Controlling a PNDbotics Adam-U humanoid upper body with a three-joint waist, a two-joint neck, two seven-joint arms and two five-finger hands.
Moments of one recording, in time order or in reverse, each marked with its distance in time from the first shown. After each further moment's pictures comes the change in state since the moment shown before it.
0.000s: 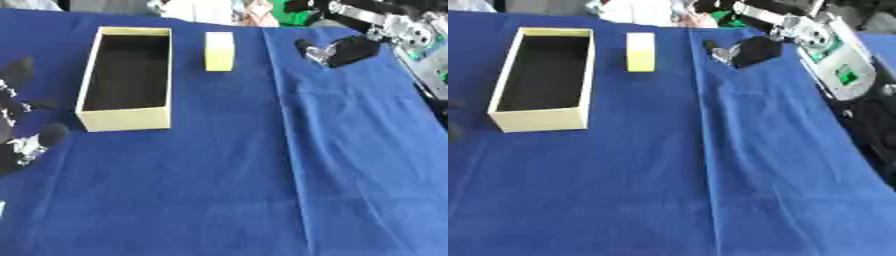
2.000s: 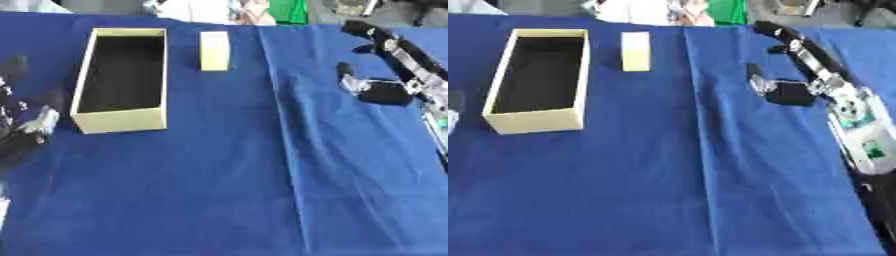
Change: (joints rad) left arm 0.002 0.000 0.013 0.000 -0.055 0.046 0.051; right arm 0.463 0.134 -0.324 -0.333 0.063 0.039 -0.312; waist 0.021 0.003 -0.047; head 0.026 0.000
